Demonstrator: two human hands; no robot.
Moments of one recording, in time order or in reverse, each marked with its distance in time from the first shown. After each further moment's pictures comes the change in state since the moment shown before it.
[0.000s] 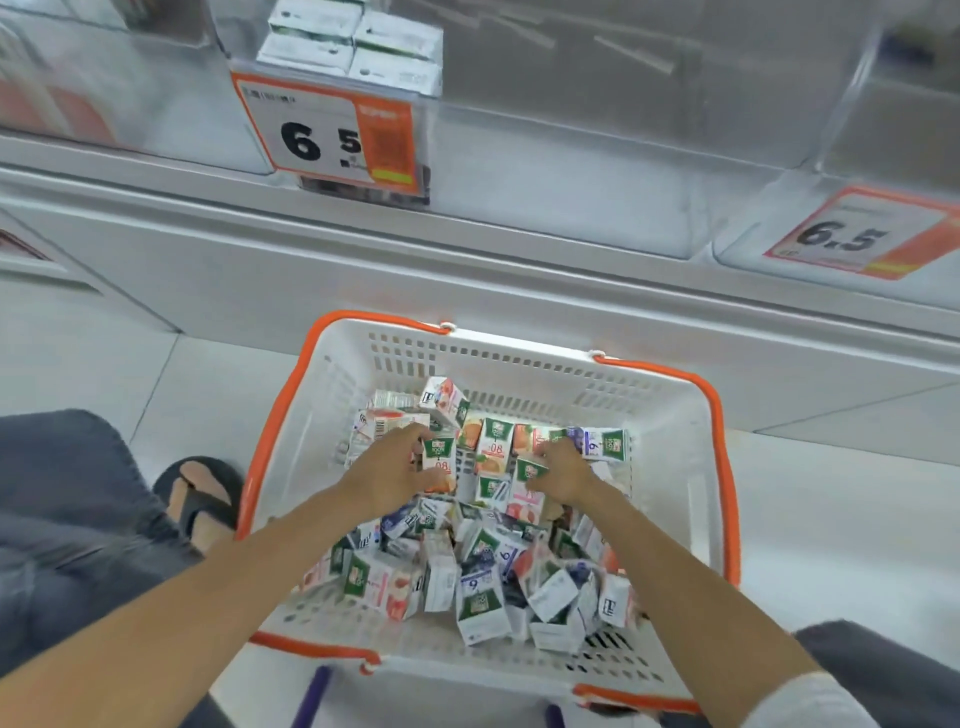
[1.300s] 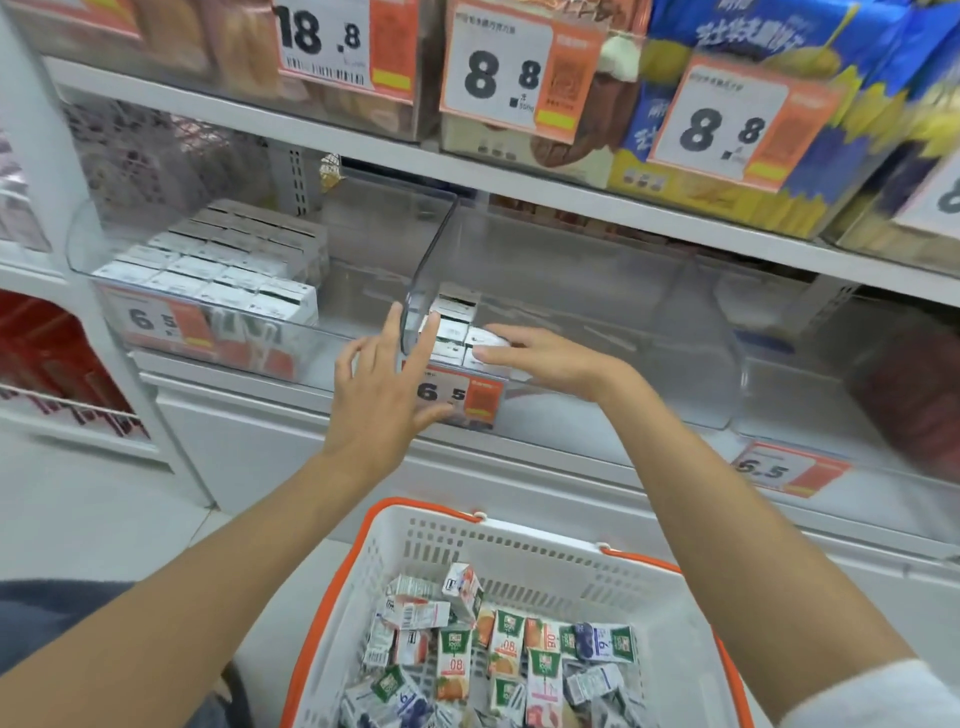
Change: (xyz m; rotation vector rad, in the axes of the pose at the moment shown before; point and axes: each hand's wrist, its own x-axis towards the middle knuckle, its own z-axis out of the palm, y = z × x) left_hand -0.042 0.107 -0.230 0.665 1.107 0.346; right_hand -0.136 -0.299 -0.262 0.237 0.054 -0.603
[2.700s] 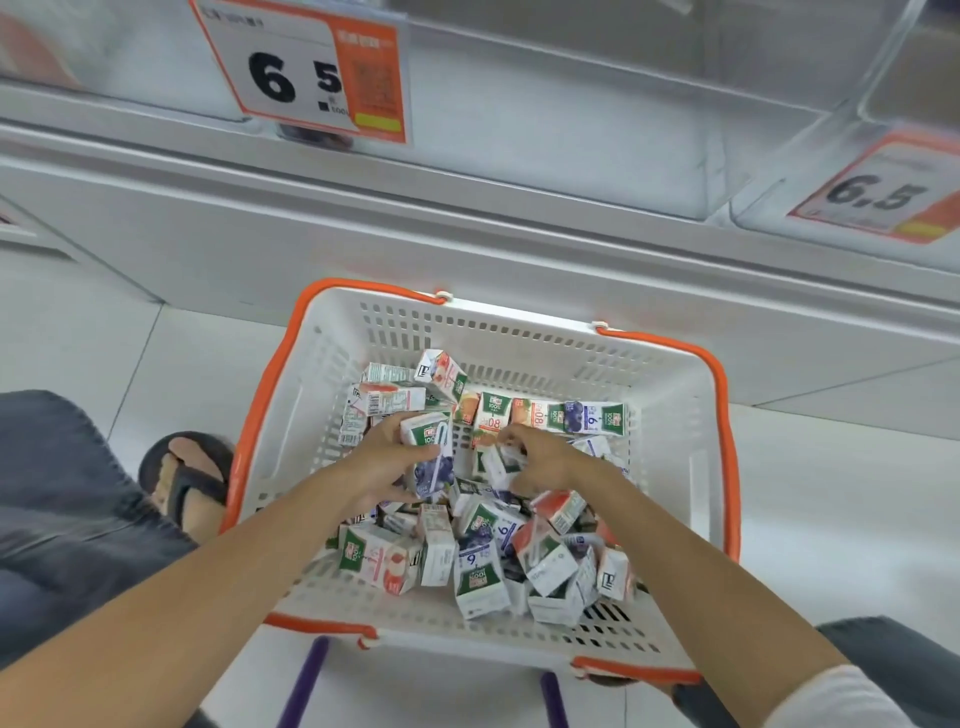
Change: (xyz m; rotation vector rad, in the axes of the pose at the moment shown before) left_hand -0.215 0.080 0.140 -1.221 -1.114 -1.265; right_hand -0.087 0.351 0.188 -0.221 -0.298 0.449
